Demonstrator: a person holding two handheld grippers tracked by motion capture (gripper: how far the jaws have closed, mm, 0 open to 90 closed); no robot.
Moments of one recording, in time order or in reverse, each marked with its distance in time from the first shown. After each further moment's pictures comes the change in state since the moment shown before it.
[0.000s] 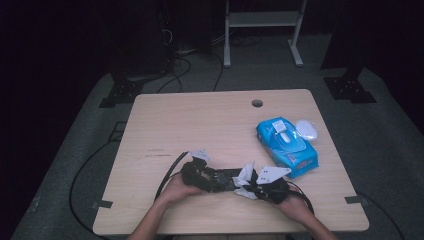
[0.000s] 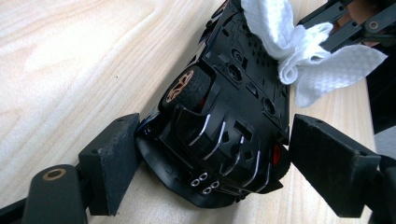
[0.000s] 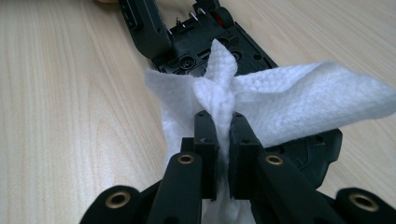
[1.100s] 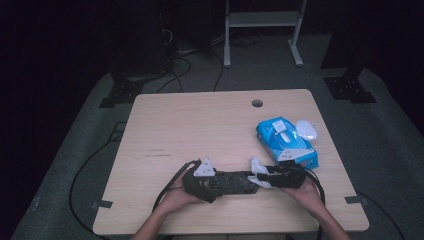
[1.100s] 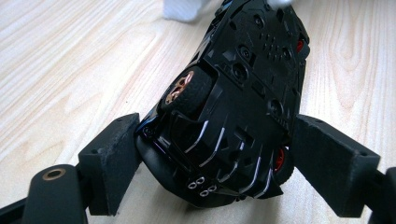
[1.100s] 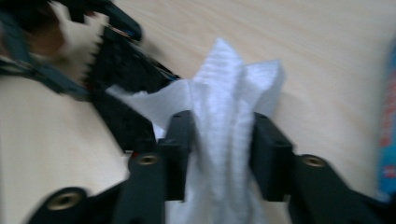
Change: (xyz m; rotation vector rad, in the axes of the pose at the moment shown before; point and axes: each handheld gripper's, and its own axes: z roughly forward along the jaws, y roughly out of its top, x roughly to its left) left arm -0.038 -0.007 -0.001 -0.023 0.234 0.290; right arm -0.059 -0.010 -0.029 -0.019 0.067 0.356
